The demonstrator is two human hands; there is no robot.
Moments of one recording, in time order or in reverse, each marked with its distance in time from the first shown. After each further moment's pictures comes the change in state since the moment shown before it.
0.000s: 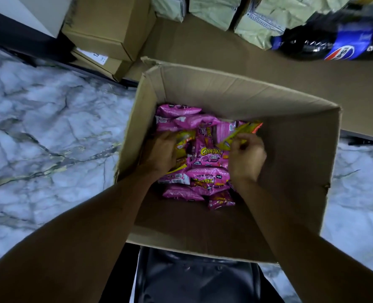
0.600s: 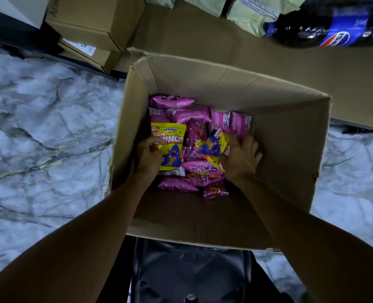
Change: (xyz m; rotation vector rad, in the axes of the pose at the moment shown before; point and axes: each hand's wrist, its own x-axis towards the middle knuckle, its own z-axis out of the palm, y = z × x) left_hand -0.021 0.012 -0.033 -0.864 0.241 -0.604; right_hand 0.016 -0.002 -0.018 -0.667 -0.465 -0.158
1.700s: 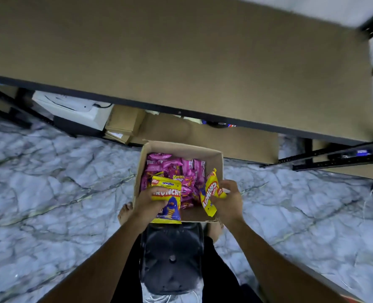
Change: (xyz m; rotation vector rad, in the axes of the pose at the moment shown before) left_hand -0.212 0.132 -0.111 -0.015 -0.349 -0.145; right_hand -0.199 -0.002 -0.194 0.837 -0.009 0.257
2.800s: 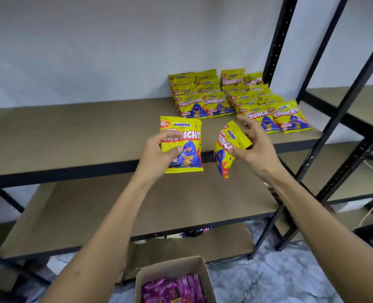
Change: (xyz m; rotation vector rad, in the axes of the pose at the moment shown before) left_hand -0.341 0.466 -0.005 0.000 -0.197 1.087; right_hand -0.253 -0.328 -0.382 0.393 0.239 -0.966
